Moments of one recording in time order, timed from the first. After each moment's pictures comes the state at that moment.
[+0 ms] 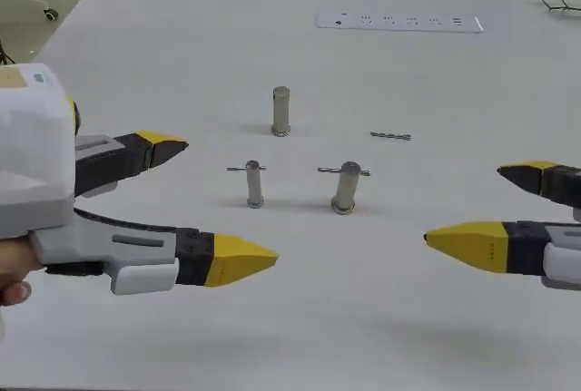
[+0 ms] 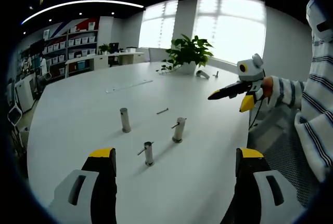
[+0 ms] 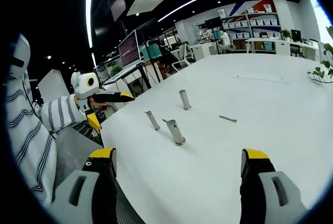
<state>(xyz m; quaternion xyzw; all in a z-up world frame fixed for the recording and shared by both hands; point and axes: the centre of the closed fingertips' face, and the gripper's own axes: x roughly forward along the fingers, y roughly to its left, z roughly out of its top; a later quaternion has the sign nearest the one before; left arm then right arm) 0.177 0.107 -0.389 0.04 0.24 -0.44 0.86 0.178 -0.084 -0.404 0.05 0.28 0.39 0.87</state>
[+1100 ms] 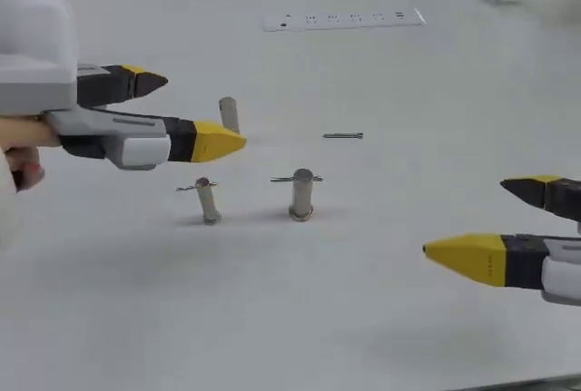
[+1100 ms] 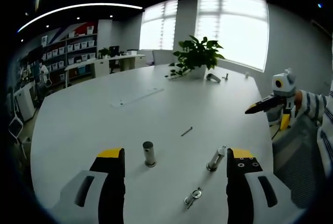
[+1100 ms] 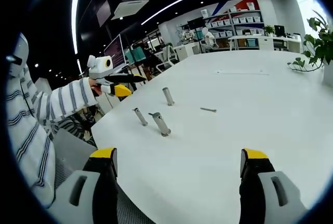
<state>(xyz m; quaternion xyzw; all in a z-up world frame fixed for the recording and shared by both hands) 0.279 0.082 -0.375 0.06 0.23 -0.44 0.87 0.161 -0.116 -0.404 0.06 0.29 0.33 0.89</state>
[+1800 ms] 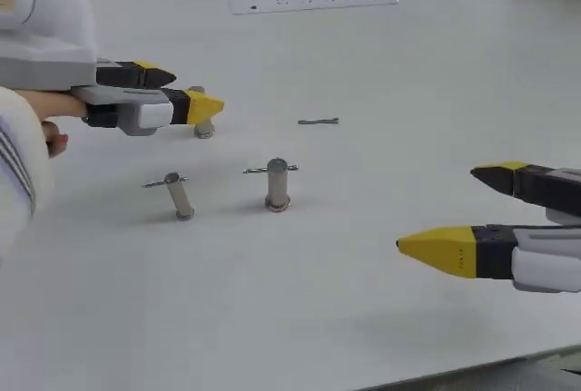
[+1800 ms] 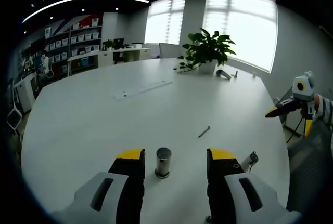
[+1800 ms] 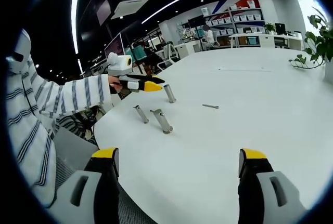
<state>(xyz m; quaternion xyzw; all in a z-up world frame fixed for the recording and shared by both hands) 0.326 0.067 -0.415 0.05 0.25 -0.42 0.87 0.158 -0.109 -0.410 0.06 0.30 0.34 0.89</state>
